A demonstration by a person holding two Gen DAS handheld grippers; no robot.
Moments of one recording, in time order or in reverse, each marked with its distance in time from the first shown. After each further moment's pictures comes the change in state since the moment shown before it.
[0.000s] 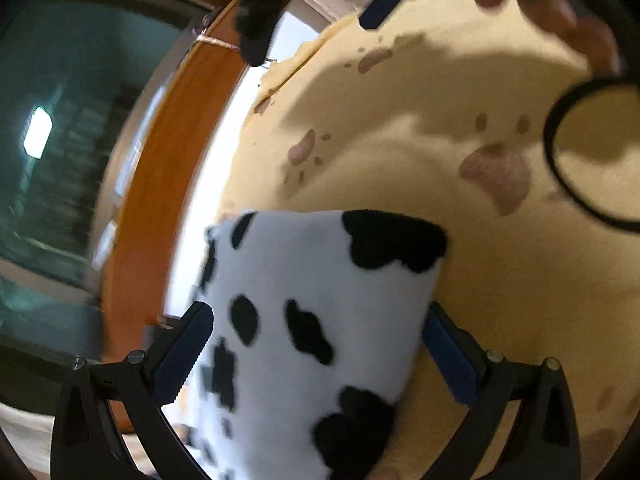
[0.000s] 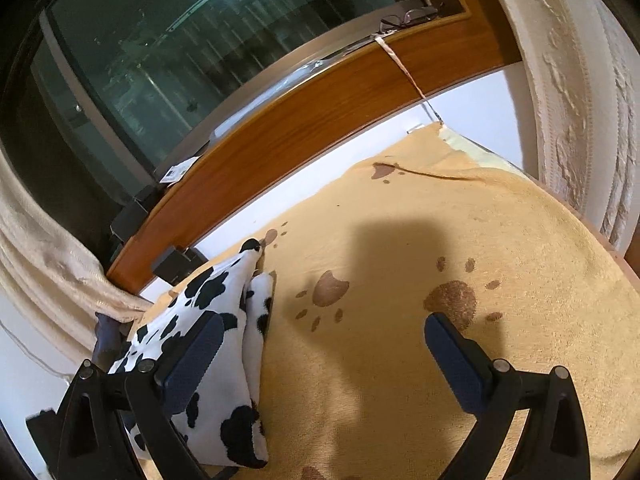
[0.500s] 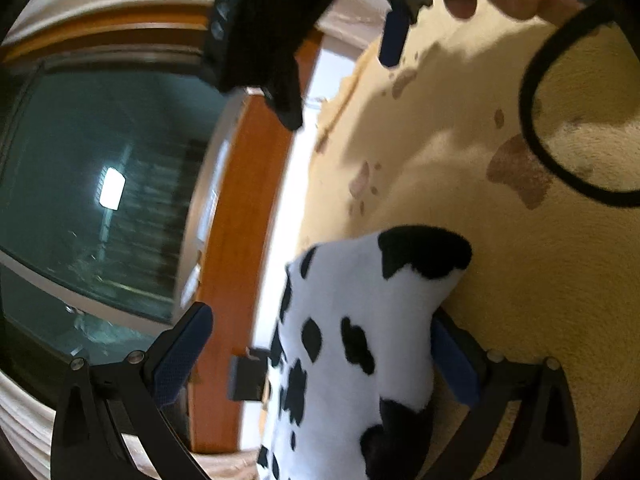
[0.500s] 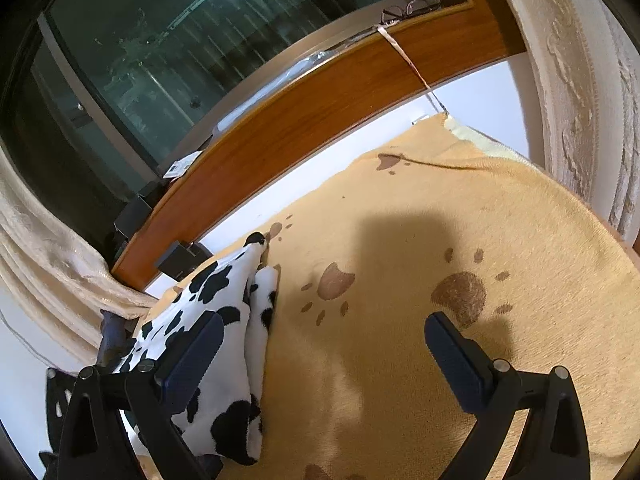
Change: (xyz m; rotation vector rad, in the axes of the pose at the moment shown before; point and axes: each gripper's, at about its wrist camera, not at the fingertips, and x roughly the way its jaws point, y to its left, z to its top) left arm -0.008 -0.017 -0.007 0.055 -0.154 0.330; right arm 0.008 0.000 -0.005 0.001 0.032 0.021
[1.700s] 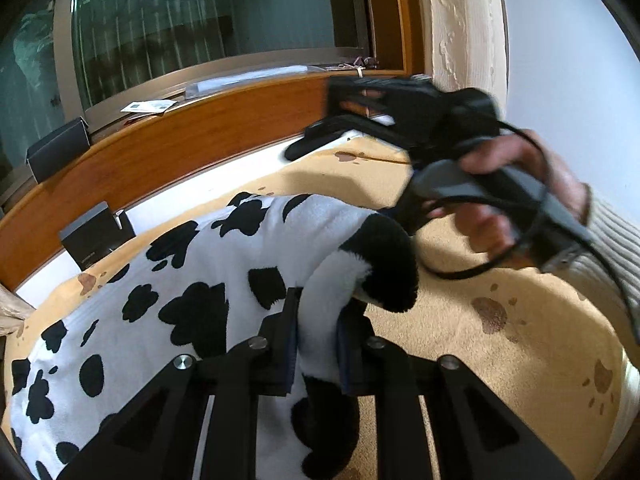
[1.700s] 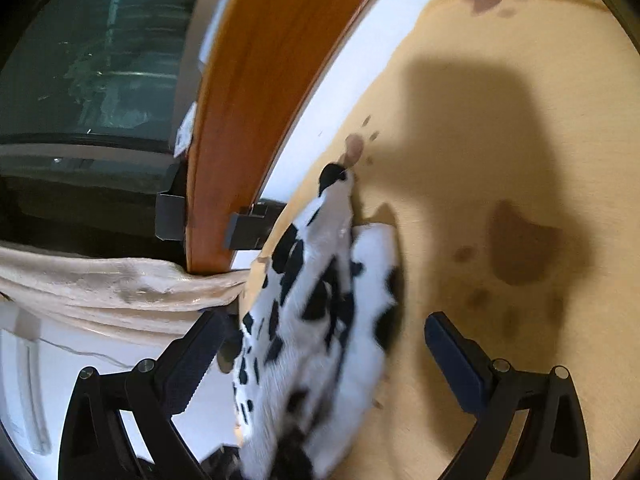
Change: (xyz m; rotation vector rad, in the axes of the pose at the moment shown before) left arm 0.026 0.112 -0.090 -0.988 0.026 -0.578; right arm 0.152 0.045 0.040 0.354 0.486 0.354
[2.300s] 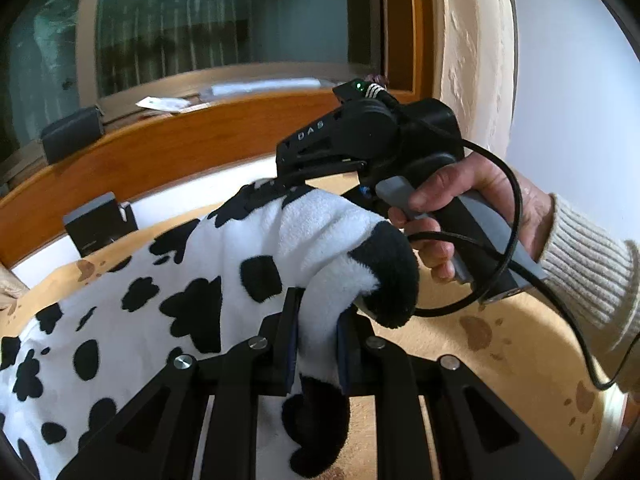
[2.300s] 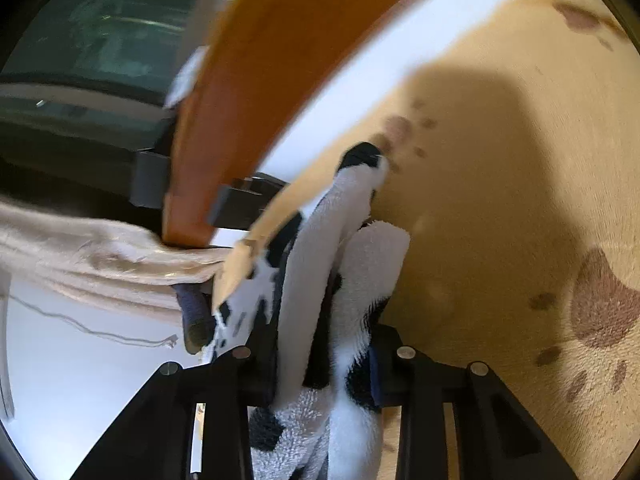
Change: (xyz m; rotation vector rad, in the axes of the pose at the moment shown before) left arm -0.024 0.006 -0.002 -0.102 -0.077 -0.001; right arm 0.035 0.041 0.003 -0.194 0.012 -0.071
